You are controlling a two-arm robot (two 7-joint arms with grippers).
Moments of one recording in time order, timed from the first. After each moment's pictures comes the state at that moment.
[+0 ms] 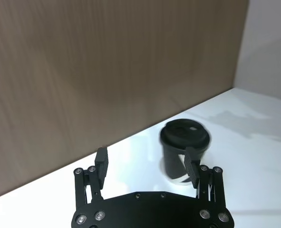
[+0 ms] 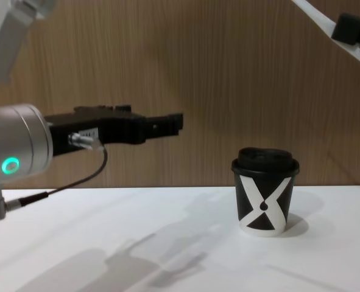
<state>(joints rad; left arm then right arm) -0.24 0.42 0.38 -1.72 -0.45 0.17 -0.24 0.06 0.52 -0.16 -1.77 0.62 -0.19 0.78</state>
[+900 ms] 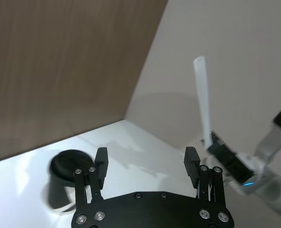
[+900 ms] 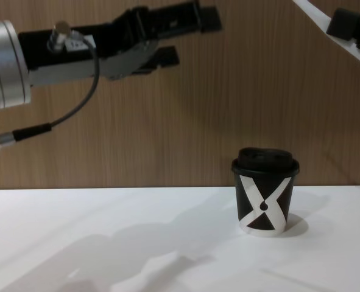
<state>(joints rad) -0.27 0.42 0.28 -1.79 -0.92 0.42 -0.54 0.07 0.52 -0.17 -1.77 0.63 -0.19 0.80</state>
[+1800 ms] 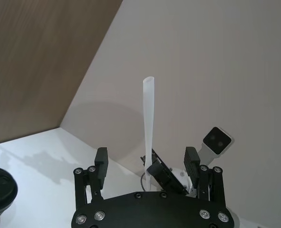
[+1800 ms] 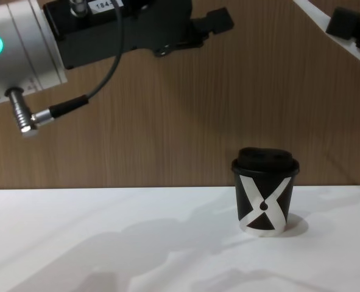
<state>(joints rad) -0.33 0.36 0.32 -1.72 -1.11 0.50 -0.68 0.07 0.52 -0.17 -1.77 0.63 -0.19 0.80</state>
